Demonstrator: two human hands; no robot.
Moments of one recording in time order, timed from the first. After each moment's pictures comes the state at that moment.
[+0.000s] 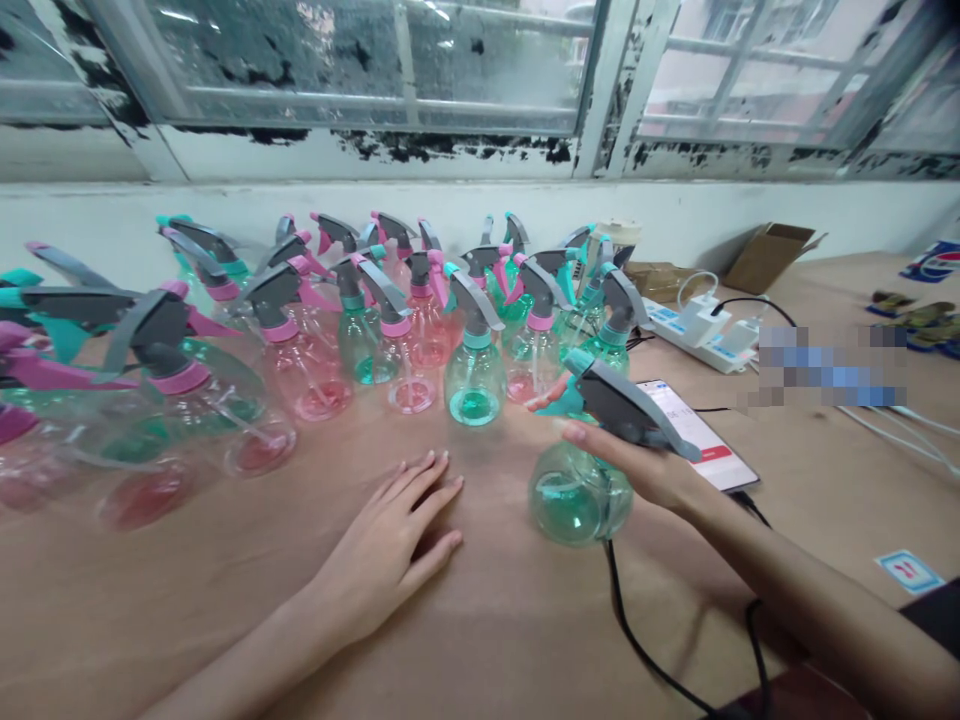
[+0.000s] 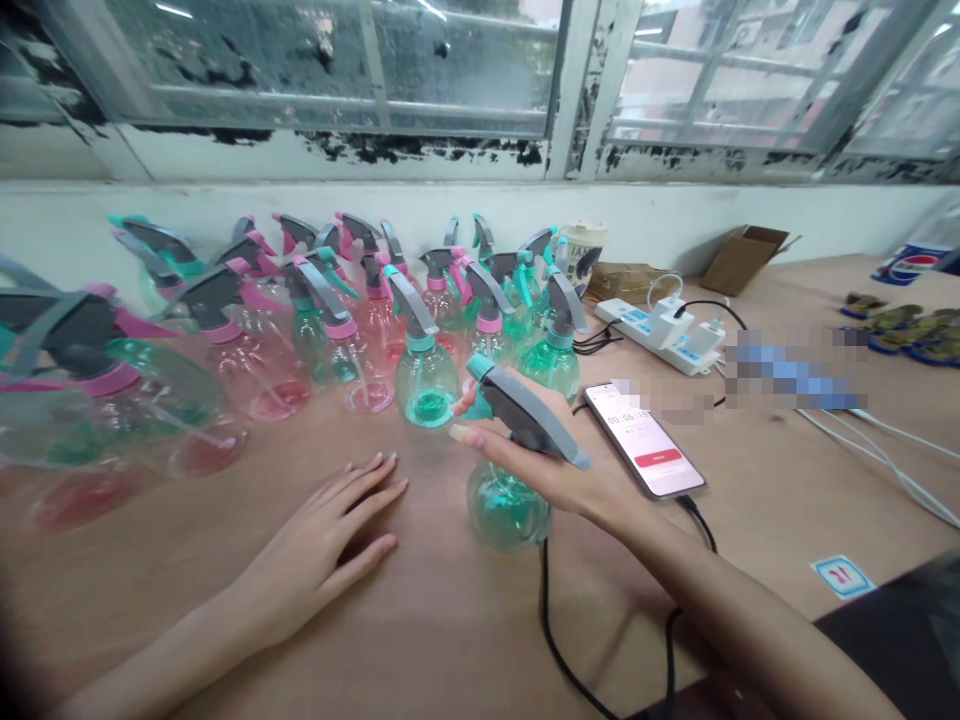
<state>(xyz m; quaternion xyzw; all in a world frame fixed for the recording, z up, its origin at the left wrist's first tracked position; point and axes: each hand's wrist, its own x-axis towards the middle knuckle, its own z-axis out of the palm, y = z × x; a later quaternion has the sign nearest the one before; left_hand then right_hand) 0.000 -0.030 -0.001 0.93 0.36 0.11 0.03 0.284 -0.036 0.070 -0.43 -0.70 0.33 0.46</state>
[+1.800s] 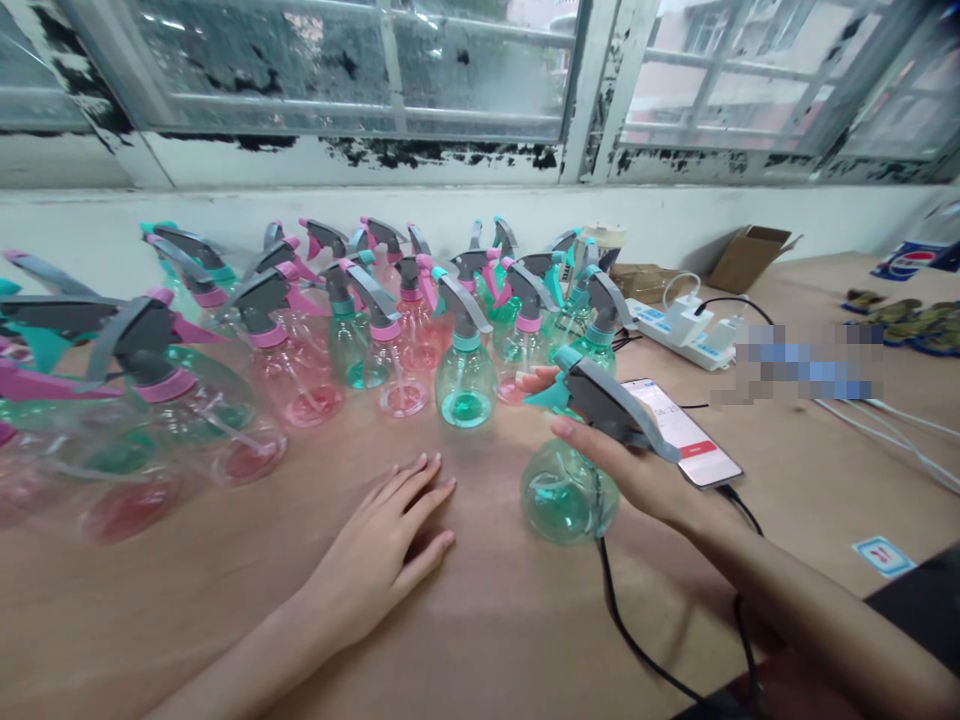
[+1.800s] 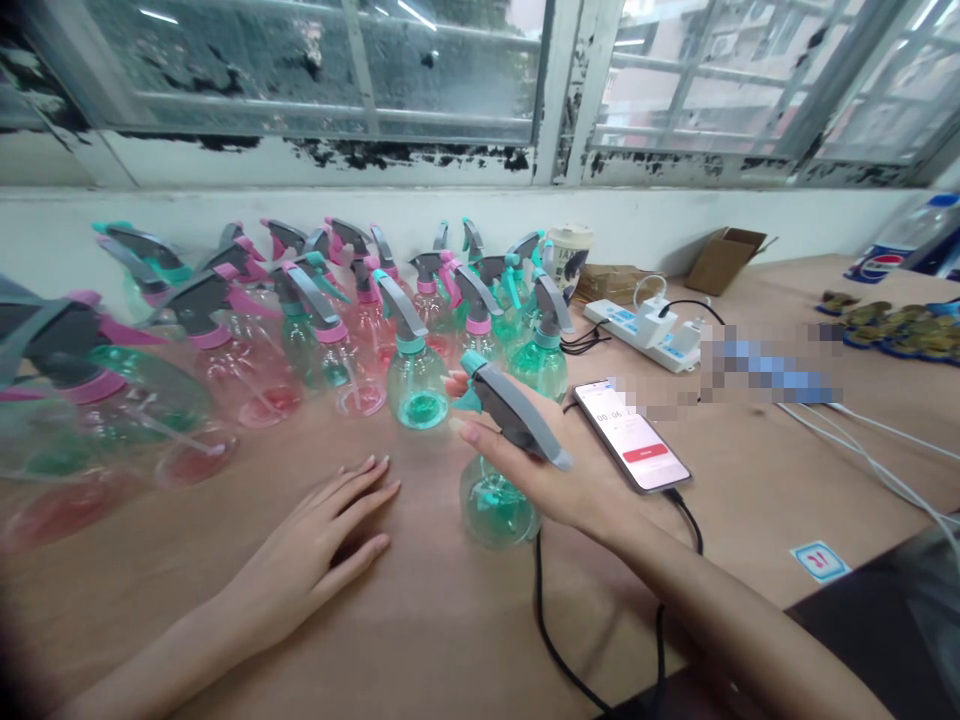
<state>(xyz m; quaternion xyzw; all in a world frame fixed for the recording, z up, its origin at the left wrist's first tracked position) 0.000 -0.028 -0.003 0.93 0.35 0.12 -0.01 0.285 -0.043 0.070 -0.45 -0.71 0.26 0.47</state>
